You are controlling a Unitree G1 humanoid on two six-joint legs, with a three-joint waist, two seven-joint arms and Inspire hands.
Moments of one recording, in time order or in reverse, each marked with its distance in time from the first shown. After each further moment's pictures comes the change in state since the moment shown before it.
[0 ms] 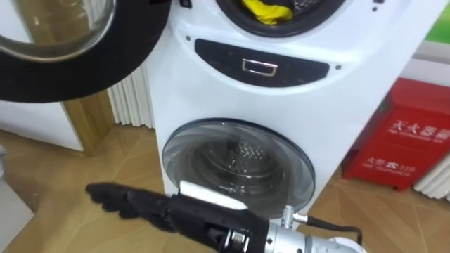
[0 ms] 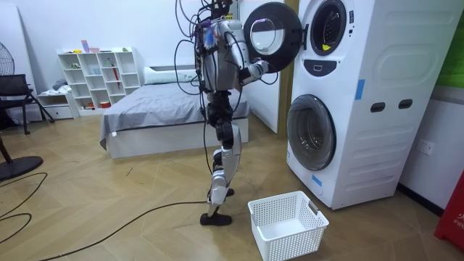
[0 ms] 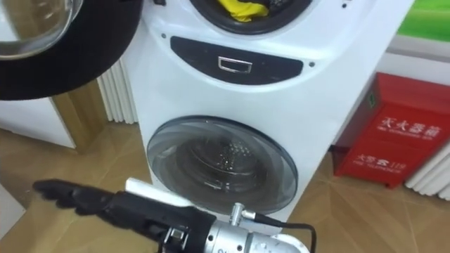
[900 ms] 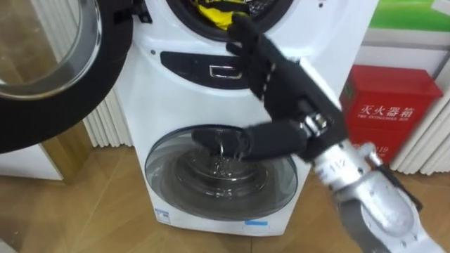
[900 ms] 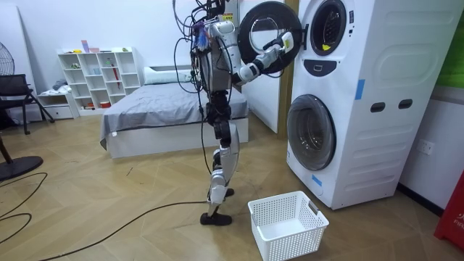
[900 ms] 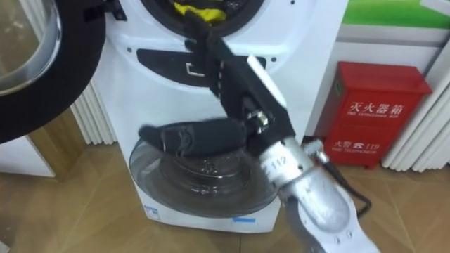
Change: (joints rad) left arm 0.067 -0.058 0.062 0.007 -0.012 0.045 0.052; right arm -0.150 0.084 -0.333 0.003 0.126 0.017 -0.407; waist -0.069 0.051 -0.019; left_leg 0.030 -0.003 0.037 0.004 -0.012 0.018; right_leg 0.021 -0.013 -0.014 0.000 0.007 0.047
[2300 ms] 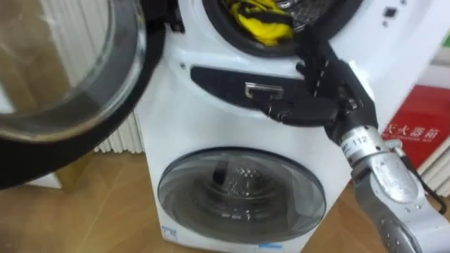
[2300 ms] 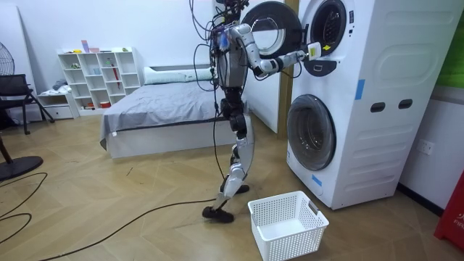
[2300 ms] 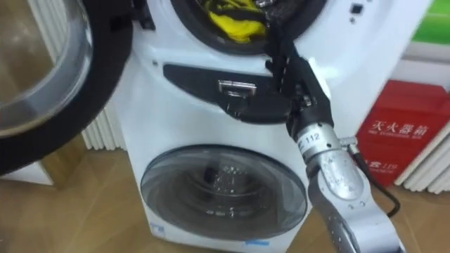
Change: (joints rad) left arm -0.118 0.028 0.087 -0.015 -0.025 0.015 0.064; right arm -0.047 -0.071 -0.083 0.316 0.028 0.003 -0.174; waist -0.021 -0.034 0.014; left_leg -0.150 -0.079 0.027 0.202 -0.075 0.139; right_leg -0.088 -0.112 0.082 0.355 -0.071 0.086
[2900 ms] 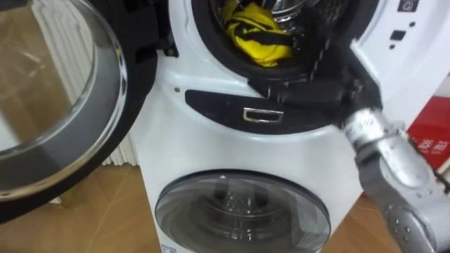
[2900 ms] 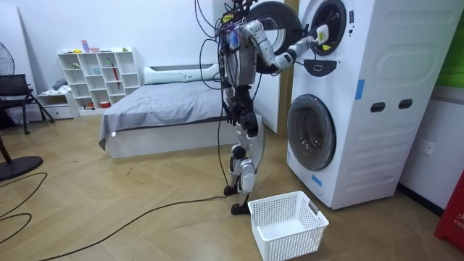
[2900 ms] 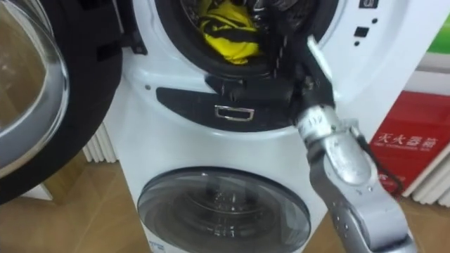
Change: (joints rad) left arm 0.126 -0.031 0.025 0.036 0.059 0.008 0.036; right arm -0.114 -0.011 -0.036 -0.143 0.095 0.037 0.035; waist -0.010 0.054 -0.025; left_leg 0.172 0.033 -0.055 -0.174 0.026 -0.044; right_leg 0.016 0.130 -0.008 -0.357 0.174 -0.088
